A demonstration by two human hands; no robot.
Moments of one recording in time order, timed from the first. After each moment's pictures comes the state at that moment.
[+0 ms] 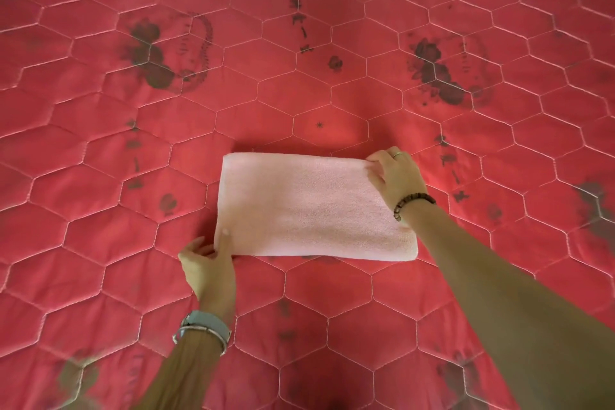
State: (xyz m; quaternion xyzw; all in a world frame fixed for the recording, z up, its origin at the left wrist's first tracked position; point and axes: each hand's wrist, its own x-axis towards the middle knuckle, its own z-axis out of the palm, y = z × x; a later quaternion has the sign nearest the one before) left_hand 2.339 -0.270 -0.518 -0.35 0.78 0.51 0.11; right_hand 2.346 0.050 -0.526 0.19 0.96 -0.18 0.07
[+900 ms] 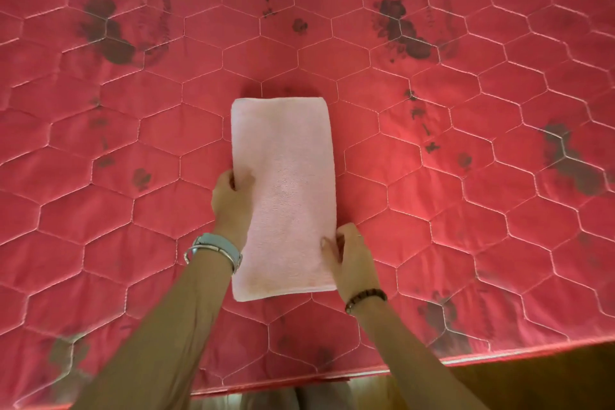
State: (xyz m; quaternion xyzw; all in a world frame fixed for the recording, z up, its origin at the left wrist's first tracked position) left_hand 2.328 -0.209 -0.521 -0.17 0.82 0.50 0.22; right_hand 2.513 -0.097 -0.532 0.37 0.82 -0.43 0.07
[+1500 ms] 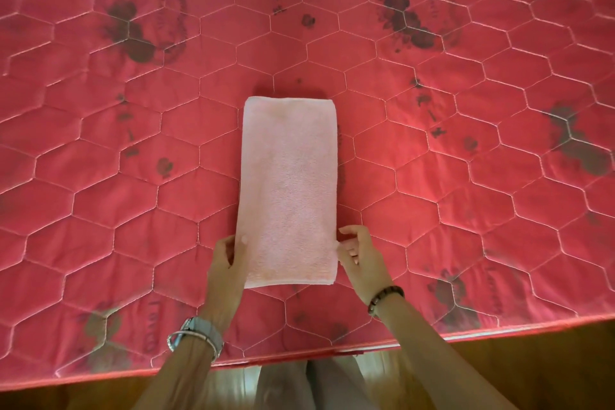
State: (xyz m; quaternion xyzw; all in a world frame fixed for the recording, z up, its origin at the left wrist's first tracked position) left_hand 2.429 -0.316 -0.503 -0.14 0.82 0.47 0.31; right_hand 2.541 -0.116 -0.515 0.37 0.73 -0.56 0.10
